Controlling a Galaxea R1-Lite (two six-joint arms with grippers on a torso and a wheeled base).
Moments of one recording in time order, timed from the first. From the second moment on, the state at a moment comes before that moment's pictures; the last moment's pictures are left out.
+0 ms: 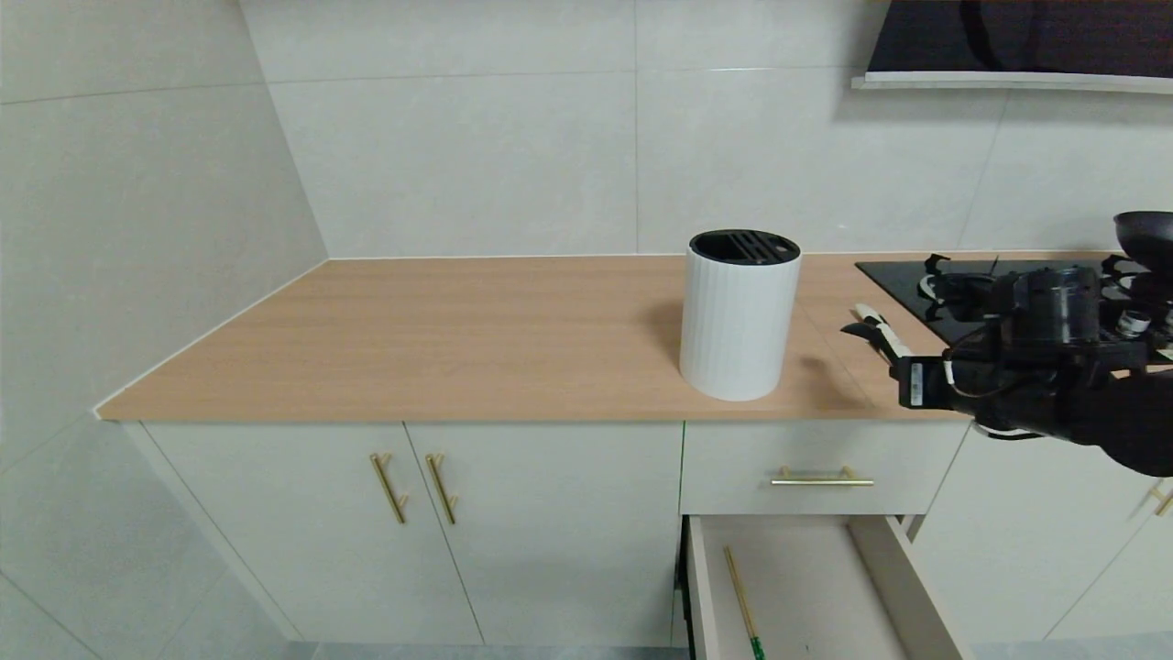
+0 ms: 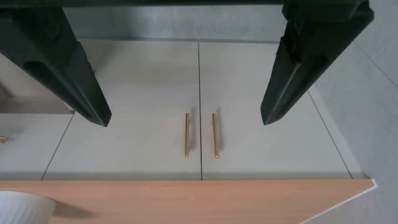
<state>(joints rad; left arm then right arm) 0.00 0.00 0.00 0.00 0.02 0.00 0.15 1.80 -0.90 -0.46 -0.13 0.07</state>
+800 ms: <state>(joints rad) 0.00 0.00 0.00 0.00 0.02 0.00 0.17 1.43 -0.49 -0.46 -0.13 0.07</state>
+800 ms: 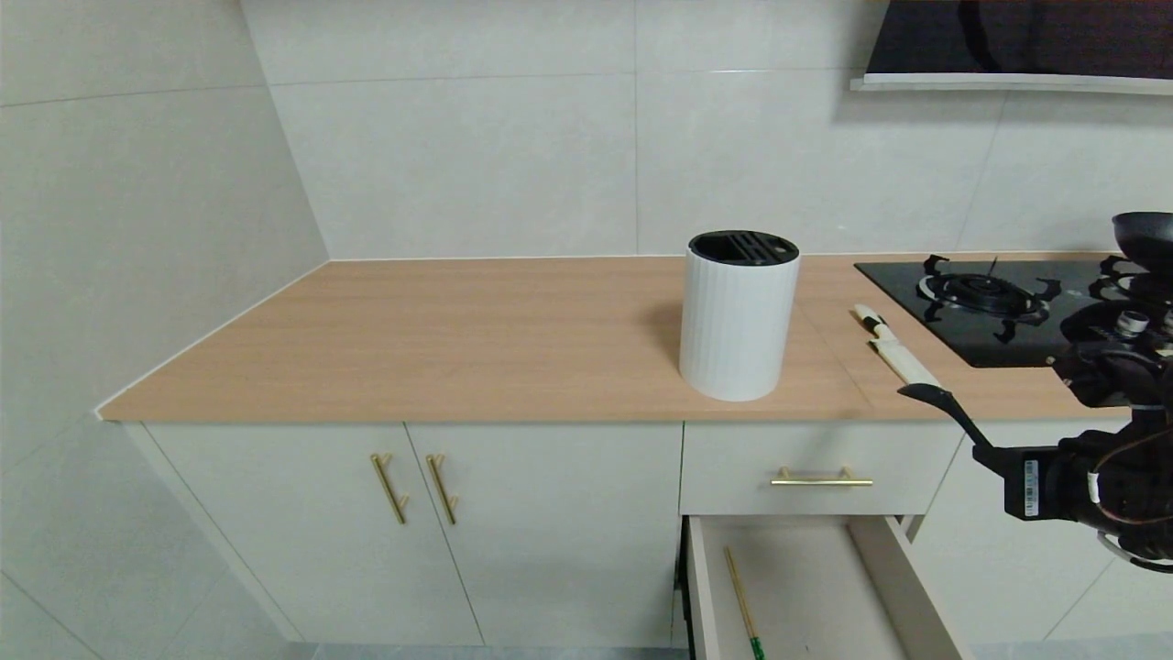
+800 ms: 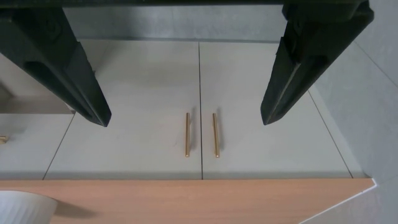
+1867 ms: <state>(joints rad) 0.00 0.00 0.00 0.00 0.02 0.00 0.23 1.54 -0.44 -0.54 -0.13 0.07</state>
